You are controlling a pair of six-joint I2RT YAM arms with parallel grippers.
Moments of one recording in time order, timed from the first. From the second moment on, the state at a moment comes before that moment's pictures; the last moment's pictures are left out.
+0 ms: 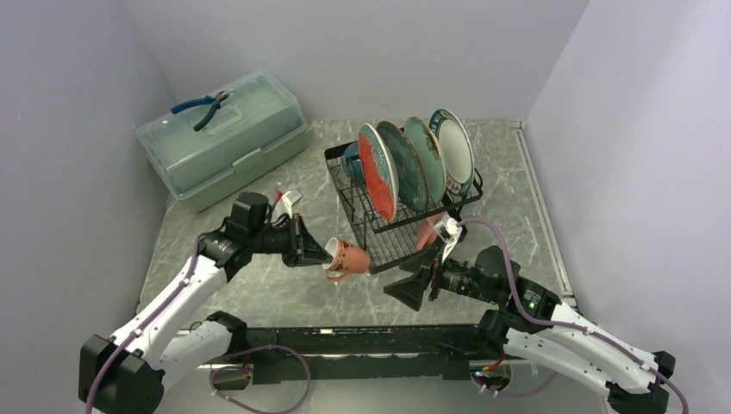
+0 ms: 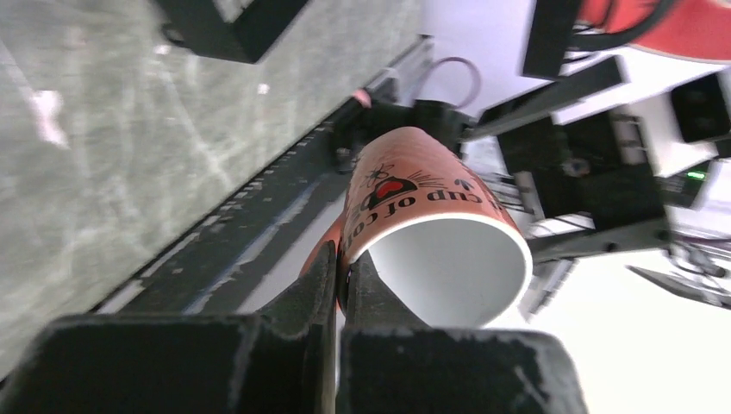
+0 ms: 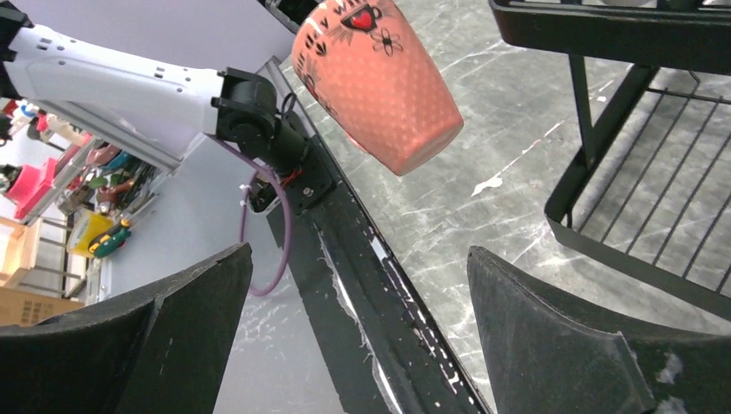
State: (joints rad) left arm -0.44 0.95 0.71 -0.46 0.77 -0.85; right arm 0.99 0.44 0.53 -0.27 -0.17 0.53
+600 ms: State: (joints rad) left arm -0.41 0.87 0.38 0.66 0.95 -1.67; right arm 1.01 0.61 0.45 0.31 -0.19 0.54
